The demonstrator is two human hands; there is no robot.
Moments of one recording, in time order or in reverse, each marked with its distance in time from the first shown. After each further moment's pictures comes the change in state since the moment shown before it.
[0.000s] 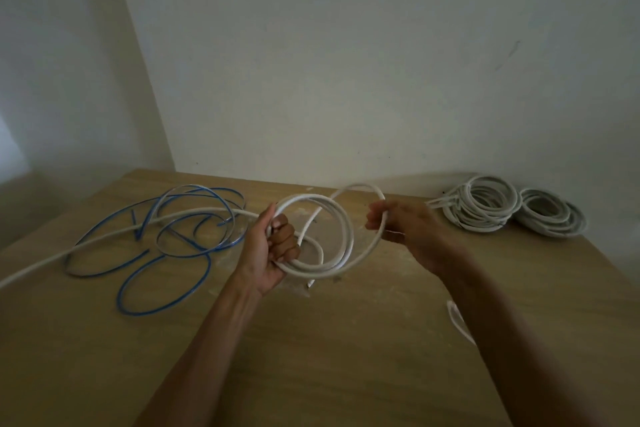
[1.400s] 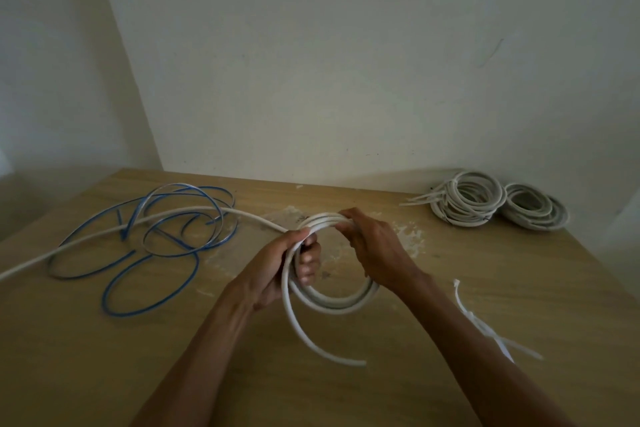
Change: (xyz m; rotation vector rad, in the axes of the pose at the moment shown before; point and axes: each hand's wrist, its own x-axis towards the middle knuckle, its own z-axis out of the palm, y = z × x) left_hand -0.013 -0.024 0.008 0.198 -0.356 -0.304; right_hand -0.002 0.046 0.027 -0.706 0.019 -0.606
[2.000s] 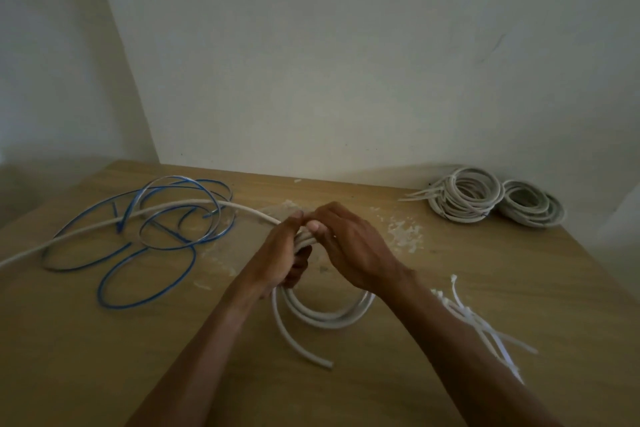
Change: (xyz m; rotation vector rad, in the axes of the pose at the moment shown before) left_hand -0.007 0.003 0.037 0.713 0.456 0.104; right_hand 0.003 -0.041 0.009 -0.083 -0.120 -0.086
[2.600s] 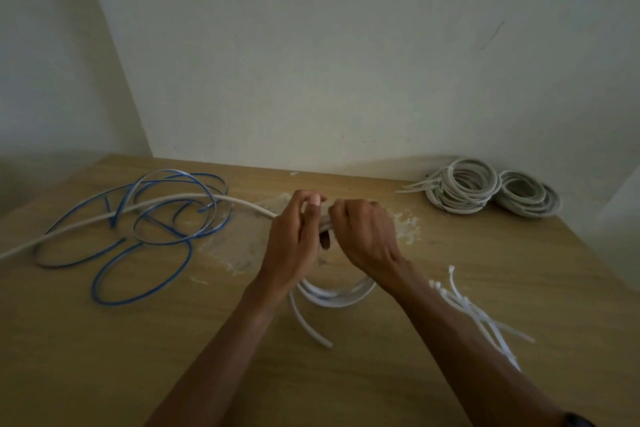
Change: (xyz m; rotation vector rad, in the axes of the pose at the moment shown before) left_hand 0.008 -0.011 0.023 0.325 0.344 0.546; right_hand 0.005 0.000 -0.005 -0.080 0.242 0.206
